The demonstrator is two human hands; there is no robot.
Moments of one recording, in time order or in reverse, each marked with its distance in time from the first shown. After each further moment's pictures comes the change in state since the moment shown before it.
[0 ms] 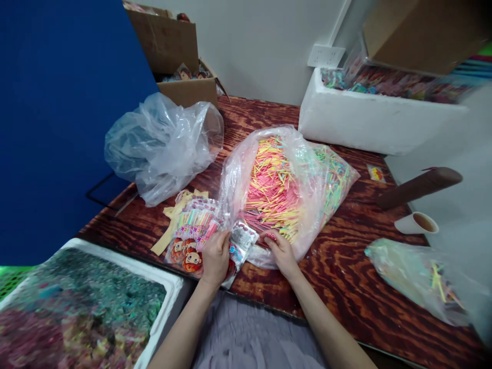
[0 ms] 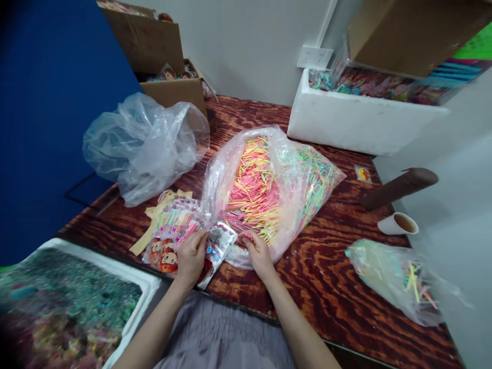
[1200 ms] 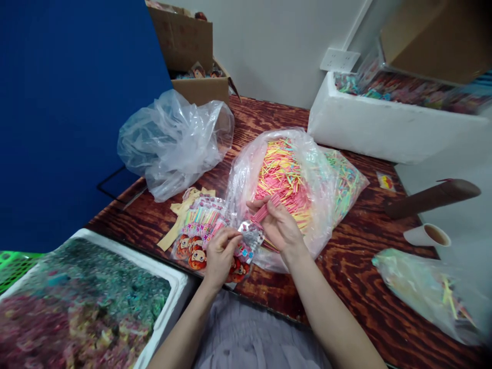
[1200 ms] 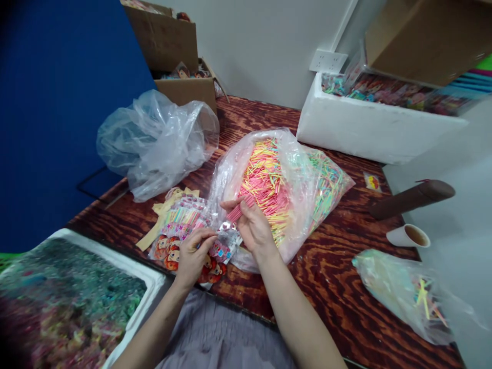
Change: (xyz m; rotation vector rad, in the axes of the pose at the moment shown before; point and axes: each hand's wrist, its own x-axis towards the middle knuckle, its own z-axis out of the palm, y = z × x) left_hand 0.016 0.025 -0.023 -0.516 -0.051 -0.286; right_hand 0.059 -0.093 0.045 0.601 -0.103 0.132
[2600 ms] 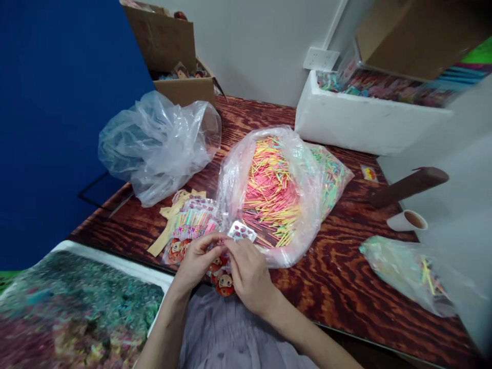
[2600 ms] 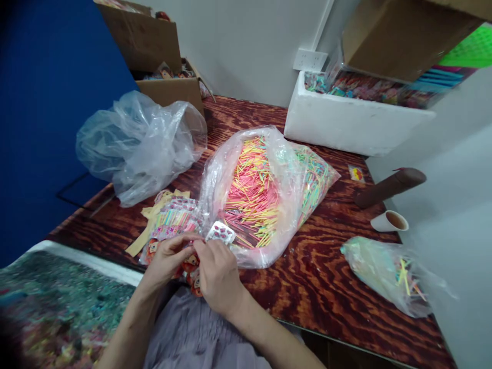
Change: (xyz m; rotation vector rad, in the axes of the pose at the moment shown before) left_hand 0.009 0.013 -0.044 -0.190 -0.330 -0.155; right_hand -0.091 0.044 0.024 -1.324 -0.165 -0.601
